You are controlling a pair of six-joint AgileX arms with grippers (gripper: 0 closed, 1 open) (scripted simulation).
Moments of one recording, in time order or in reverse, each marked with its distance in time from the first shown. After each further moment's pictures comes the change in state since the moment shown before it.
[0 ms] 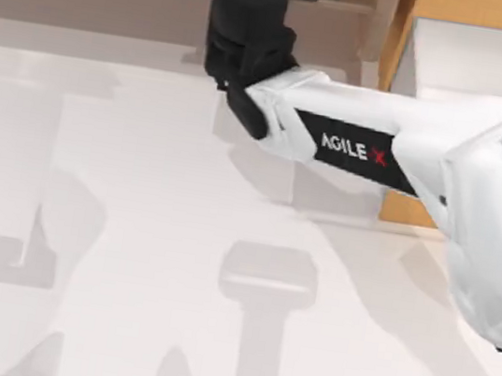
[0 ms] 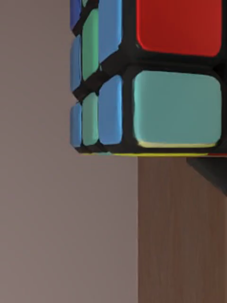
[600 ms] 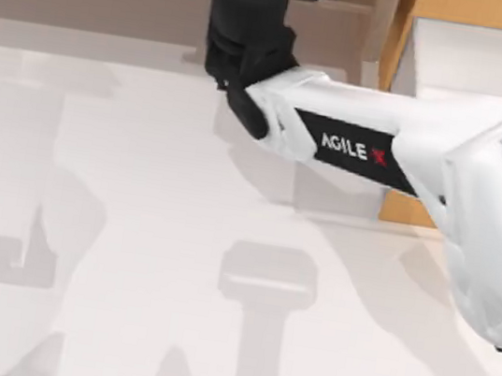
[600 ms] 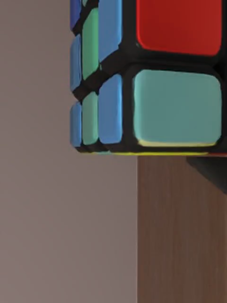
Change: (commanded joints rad) left arm 0.000 0.000 0.000 0.000 0.000 0.000; right arm 0.000 0.000 0.000 0.000 0.000 0.000
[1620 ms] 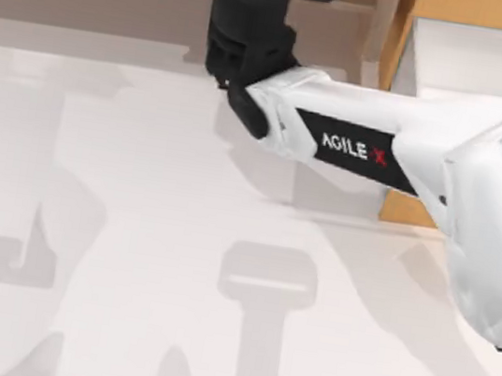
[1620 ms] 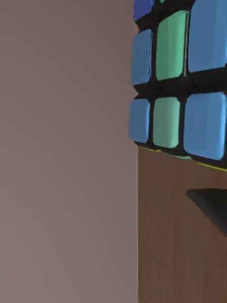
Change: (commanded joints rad) left arm 0.000 0.000 0.000 0.000 0.000 0.000; right arm 0.004 0.000 0.000 0.000 0.000 0.000
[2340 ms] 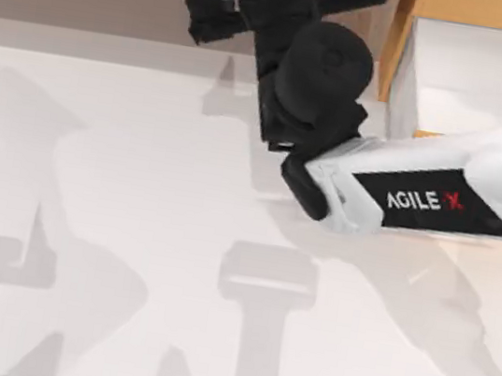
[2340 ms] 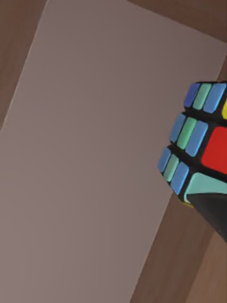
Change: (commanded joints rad) left arm 0.000 0.000 0.000 0.000 0.000 0.000; right arm 0.029 -0.323 -0.609 0.463 -0.195 -0.434
